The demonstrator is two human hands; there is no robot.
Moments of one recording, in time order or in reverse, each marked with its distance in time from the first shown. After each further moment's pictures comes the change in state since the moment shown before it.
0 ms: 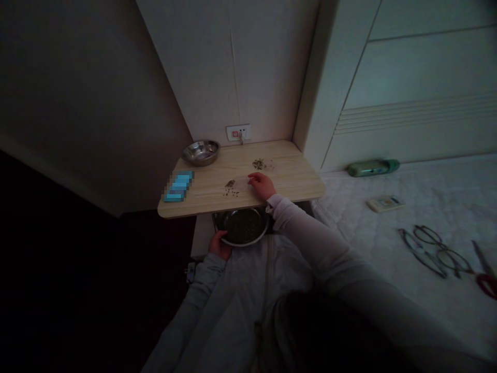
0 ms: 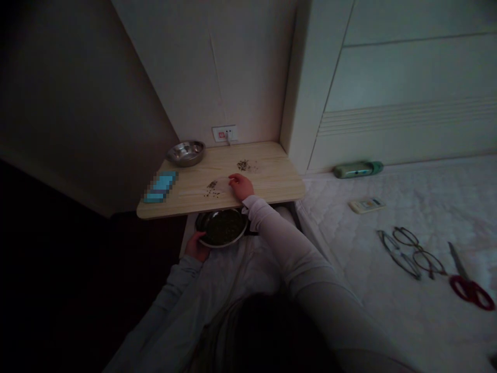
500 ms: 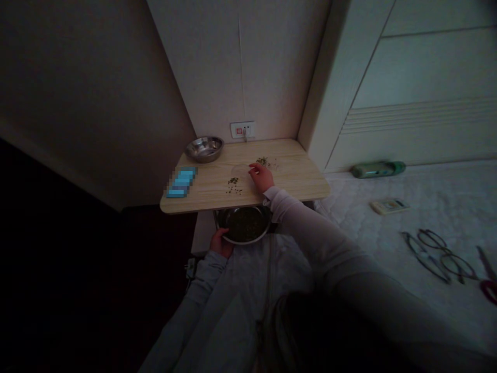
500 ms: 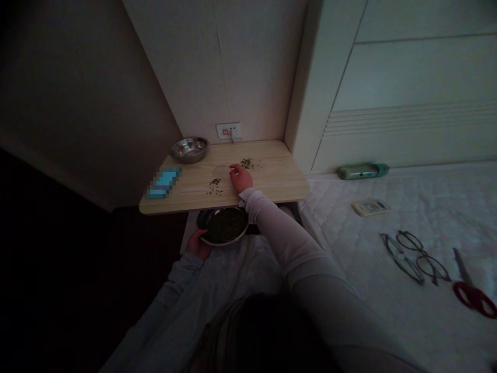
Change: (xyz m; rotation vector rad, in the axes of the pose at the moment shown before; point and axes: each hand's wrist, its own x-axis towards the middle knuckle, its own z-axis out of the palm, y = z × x) left_hand -0.003 0.000 0.000 -0.035 -0.028 0.007; right_hand 0.022 -0.006 0.007 -0.091 0.045 -0.062
